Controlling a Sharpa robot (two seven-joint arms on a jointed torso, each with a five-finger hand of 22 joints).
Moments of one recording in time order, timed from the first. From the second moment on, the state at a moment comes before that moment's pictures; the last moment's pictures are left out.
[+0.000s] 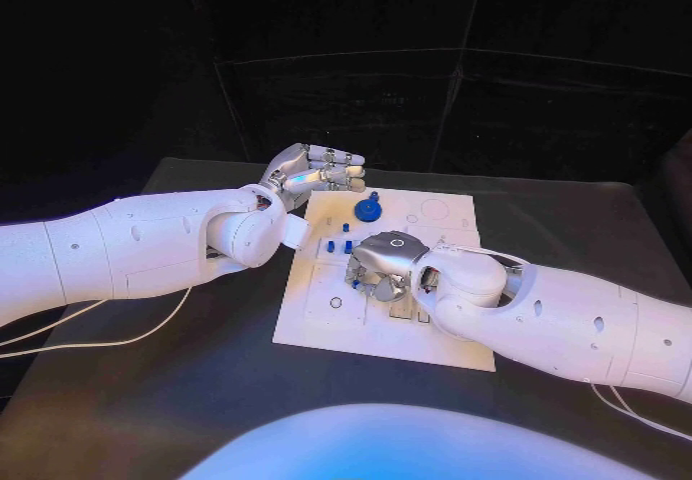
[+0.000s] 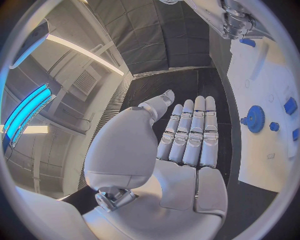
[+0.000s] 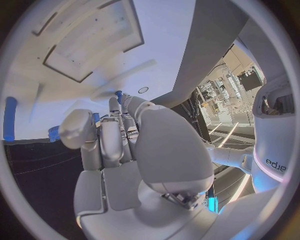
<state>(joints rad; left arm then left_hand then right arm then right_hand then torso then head) 1.21 -0.85 -0.16 1.48 0.00 -0.26 0.48 1.32 -0.11 0.46 -0.06 0.05 1.01 0.22 0.07 0.07 1.11 0.16 0.09 0.06 1.05 0.12 0.19 0.16 0.18 0.96 0.23 0.09 0.32 1.11 -0.48 -0.14 1.50 -1.74 -0.19 -0.15 1.47 -0.11 0.44 0.07 0.15 1.10 0.16 0.07 0.07 1.19 0.08 0.07 0.07 1.47 -0.01 1.26 1.31 0.12 1.41 0.10 1.20 0.99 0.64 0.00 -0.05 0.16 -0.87</state>
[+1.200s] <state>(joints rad) 1.21 -0.85 -0.16 1.48 0.00 -0.25 0.47 1.32 -0.11 0.46 -0.06 0.05 1.01 0.23 0.07 0.07 1.11 0.16 0.09 0.06 1.05 0.12 0.19 0.16 0.18 0.96 0.23 0.08 0.32 1.20 -0.76 -0.14 1.66 -1.62 -0.30 -0.17 1.38 -0.16 0.40 0.04 0.17 0.98 0.16 0.07 0.07 1.01 0.11 0.14 0.07 1.47 0.02 1.23 1.28 0.12 1.36 0.12 1.15 0.93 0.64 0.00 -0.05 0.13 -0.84</state>
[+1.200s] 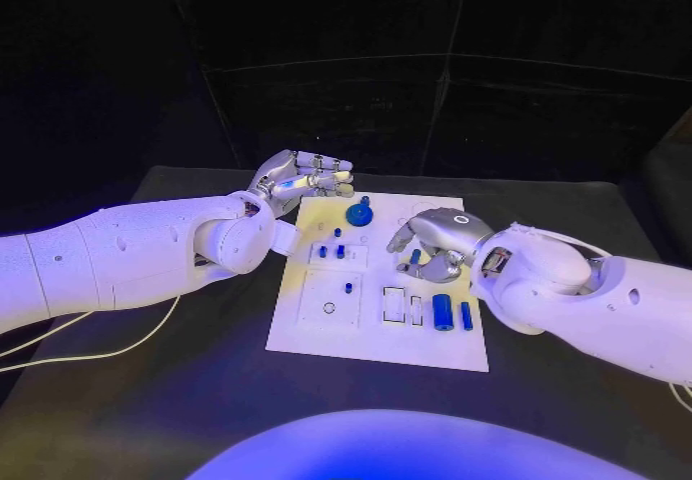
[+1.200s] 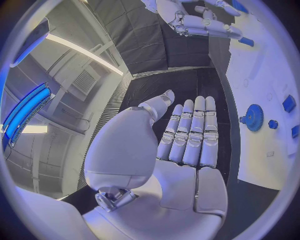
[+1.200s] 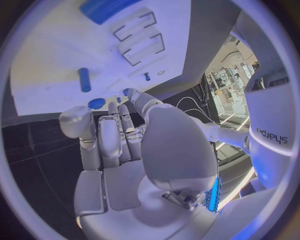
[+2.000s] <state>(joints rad) 1.21 -0.85 -0.16 1.46 0.00 -0.25 0.47 1.31 -0.11 0.46 -0.06 0.05 1.01 0.23 0.07 0.07 1.11 0.17 0.09 0.06 1.05 0.12 0.19 0.15 0.18 0.96 0.23 0.08 0.32 1.23 -0.74 -0.14 1.53 -1.60 -0.26 -0.14 1.38 -0.15 0.32 0.03 0.18 0.95 0.13 0.07 0.07 0.95 0.11 0.15 0.06 1.47 0.02 1.23 1.27 0.12 1.37 0.12 1.16 0.93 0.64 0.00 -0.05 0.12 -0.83</state>
